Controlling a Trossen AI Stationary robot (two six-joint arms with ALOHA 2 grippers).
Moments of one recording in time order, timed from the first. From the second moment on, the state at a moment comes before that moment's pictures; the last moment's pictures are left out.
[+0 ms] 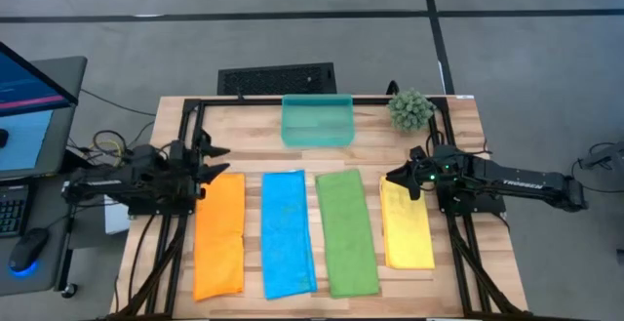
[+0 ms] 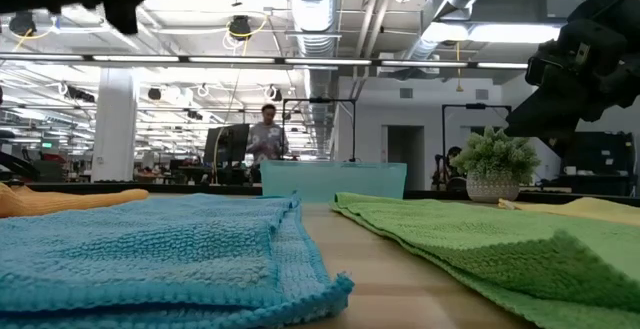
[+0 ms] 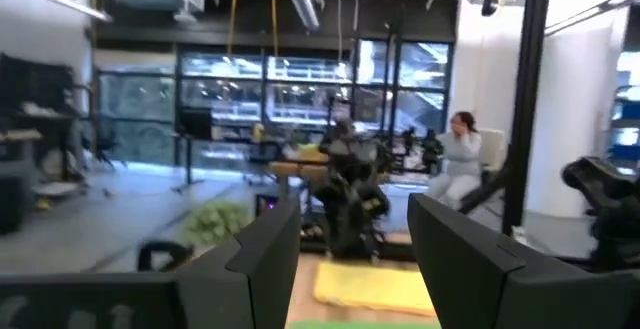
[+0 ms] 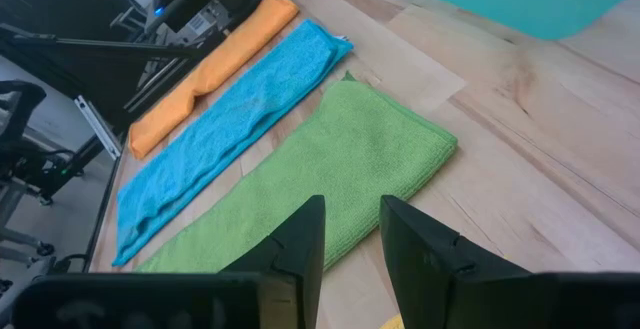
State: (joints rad) left arm 0.05 0.13 0.25 0.16 -0.06 -0.04; right arm -0.24 0.28 0.09 -0.24 -0.21 0.52
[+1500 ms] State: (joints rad) left arm -0.75 1.36 0.84 -0.31 -0.41 -0.33; right arm -0.24 0.28 0.09 -0.24 -0.21 0.52
